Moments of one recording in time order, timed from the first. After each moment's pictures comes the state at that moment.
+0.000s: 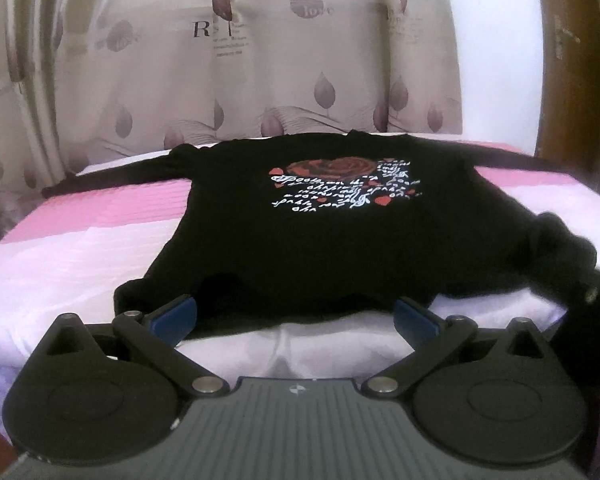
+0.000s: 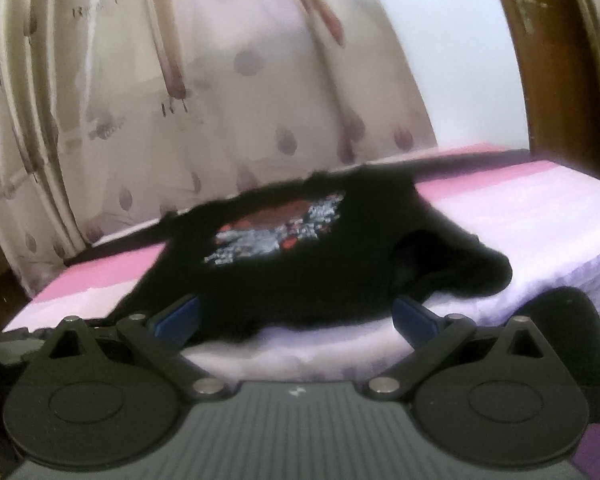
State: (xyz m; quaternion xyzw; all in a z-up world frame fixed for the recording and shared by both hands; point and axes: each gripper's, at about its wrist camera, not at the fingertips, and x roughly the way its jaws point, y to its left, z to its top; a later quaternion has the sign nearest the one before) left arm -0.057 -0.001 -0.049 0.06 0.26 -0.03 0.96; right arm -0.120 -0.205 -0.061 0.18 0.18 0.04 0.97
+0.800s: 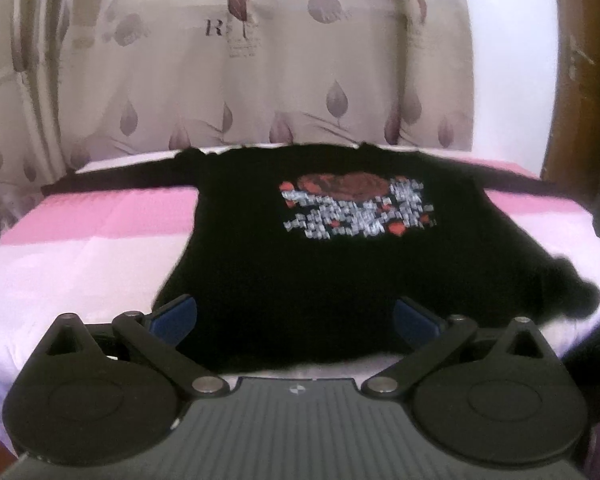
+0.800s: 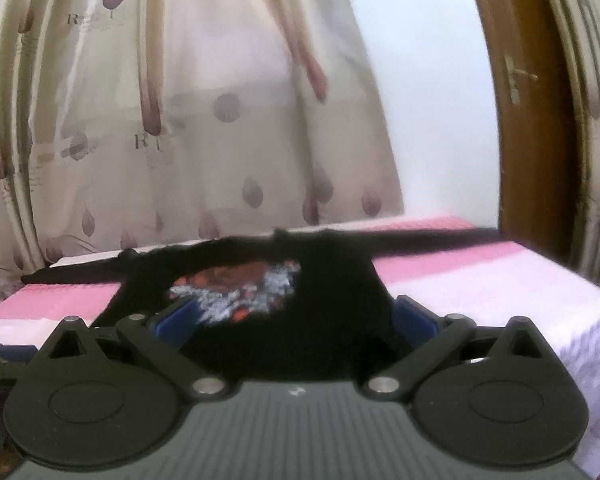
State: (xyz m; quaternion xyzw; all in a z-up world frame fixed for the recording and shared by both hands) left arm -0.025 0.016 -0.021 0.02 0.27 -0.03 0.96; right arm -0.088 -0.220 -0.010 0.11 0.14 -0.02 0.98
